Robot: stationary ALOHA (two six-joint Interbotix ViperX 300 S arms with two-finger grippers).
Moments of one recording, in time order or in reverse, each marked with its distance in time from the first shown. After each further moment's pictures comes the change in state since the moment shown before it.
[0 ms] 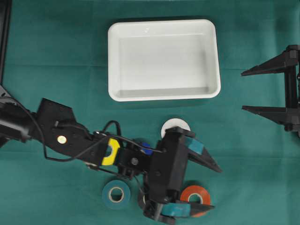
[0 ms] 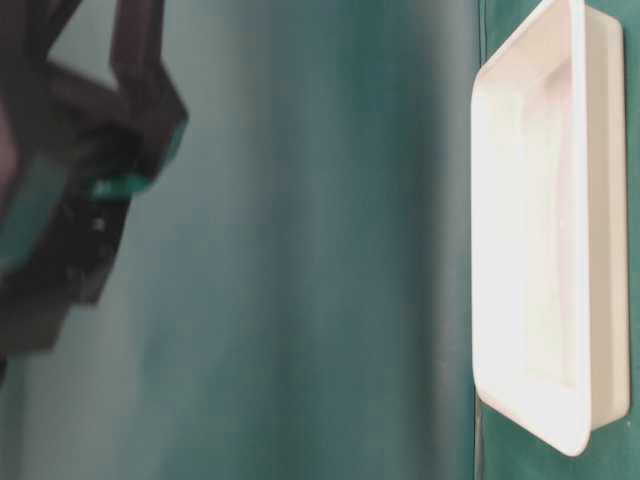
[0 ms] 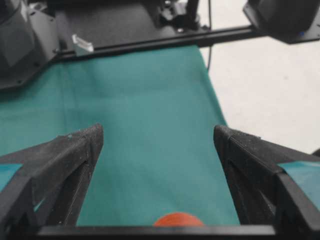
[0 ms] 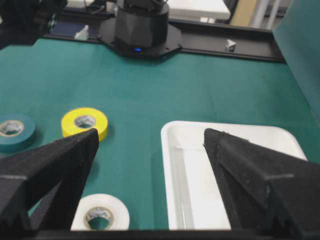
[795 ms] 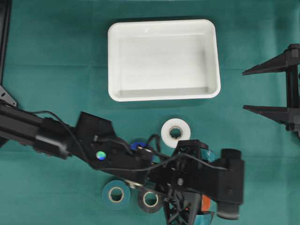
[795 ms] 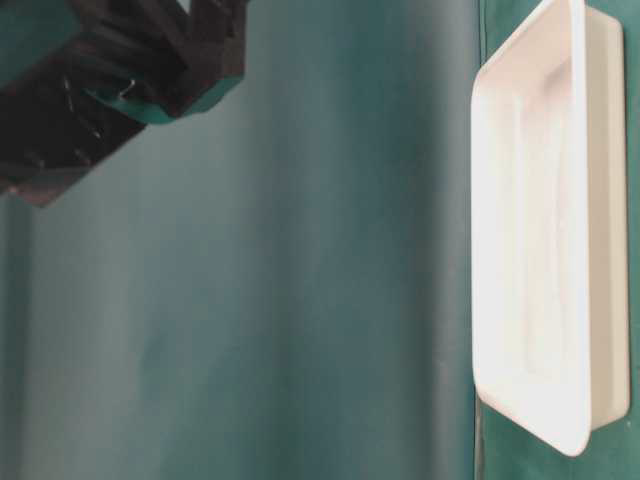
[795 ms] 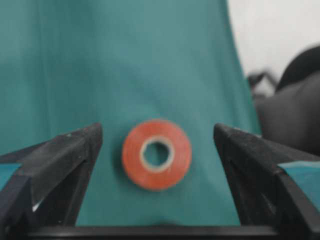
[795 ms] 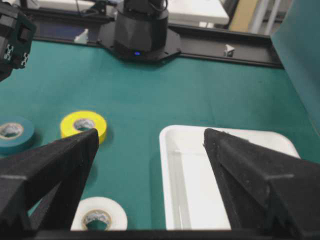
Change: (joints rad) left arm -0.014 0.225 -0.463 0.006 0.772 -0.153; right arm 0.000 -0.011 -0.008 -0.011 0.012 -0.005
